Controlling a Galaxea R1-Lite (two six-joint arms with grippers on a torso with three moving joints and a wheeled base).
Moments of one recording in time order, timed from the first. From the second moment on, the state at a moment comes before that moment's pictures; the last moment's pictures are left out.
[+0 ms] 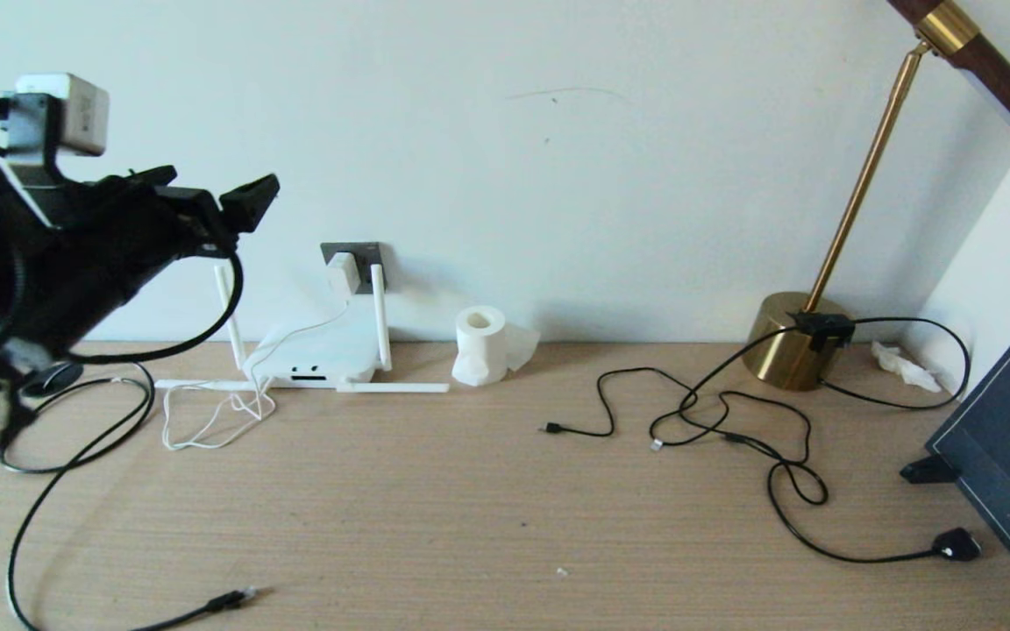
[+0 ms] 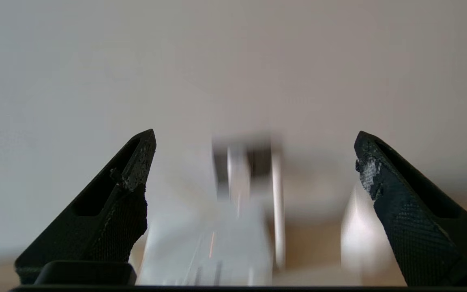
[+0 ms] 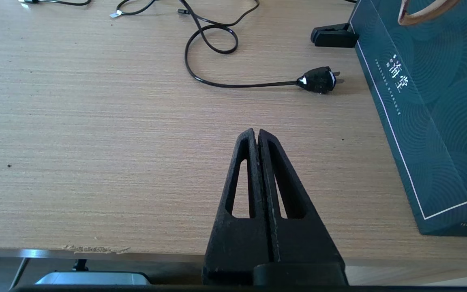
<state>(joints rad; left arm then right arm) -0.06 1.58 -0.93 -0.88 -0.05 0.13 0.00 0.00 -0.11 0.27 -0.02 -0.01</state>
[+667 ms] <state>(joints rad) 0.10 1.13 -0.66 0.46 -0.28 1.17 0.00 0.00 -0.11 0.27 -0.02 -0.01</state>
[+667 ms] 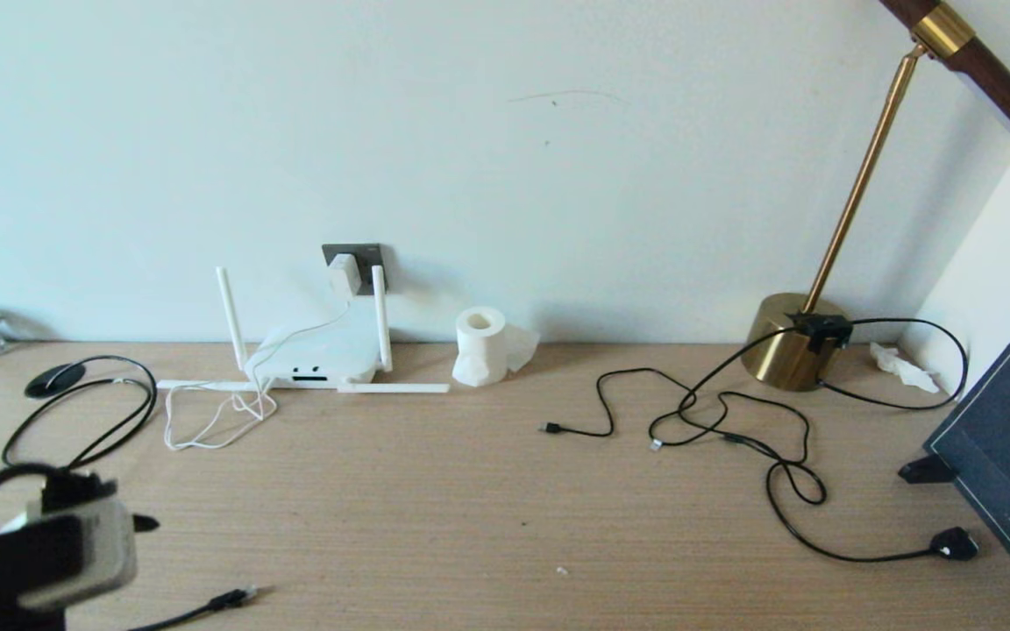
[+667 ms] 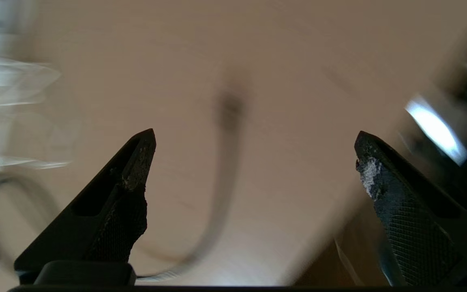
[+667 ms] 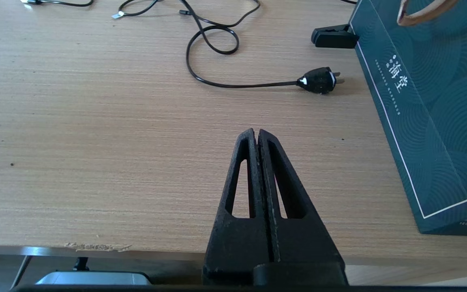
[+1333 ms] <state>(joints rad) 0.18 1.35 -0.62 0.45 -0.20 1.38 0.00 0.00 -0.11 0.27 -0.02 -0.01</state>
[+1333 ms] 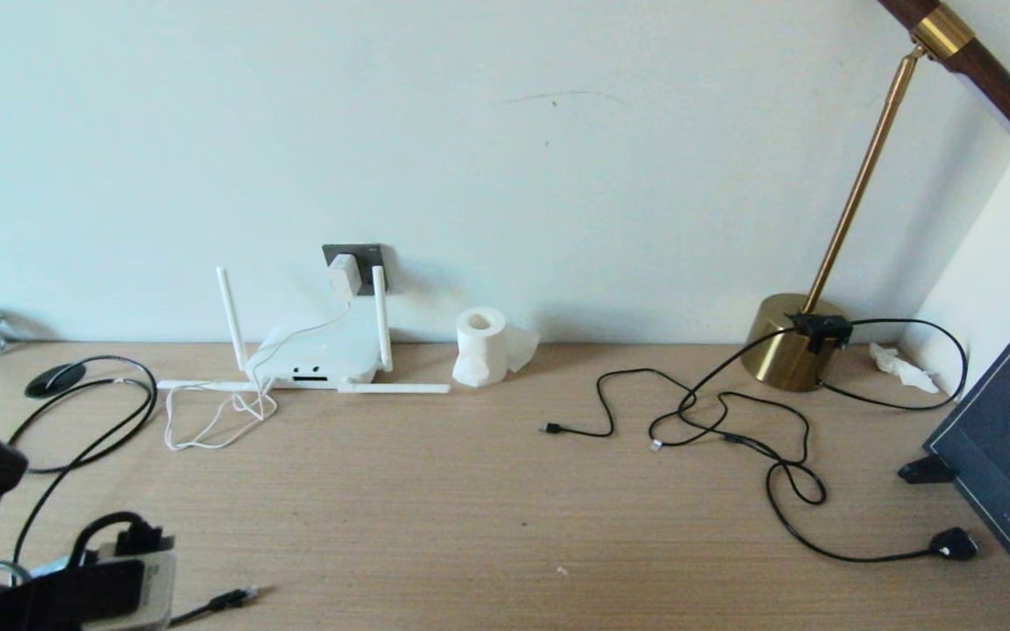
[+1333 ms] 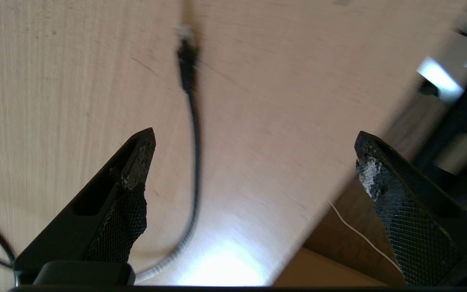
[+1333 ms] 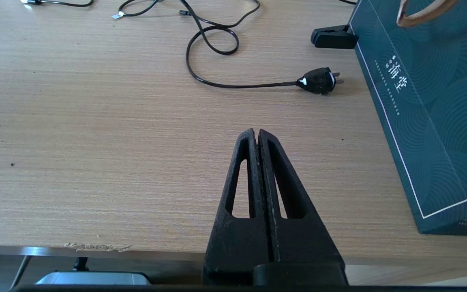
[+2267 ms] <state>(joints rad) 0.24 1.73 -0.69 0.29 -0.24 1.47 0.00 0.00 -0.11 0.27 -0.02 -0.01</state>
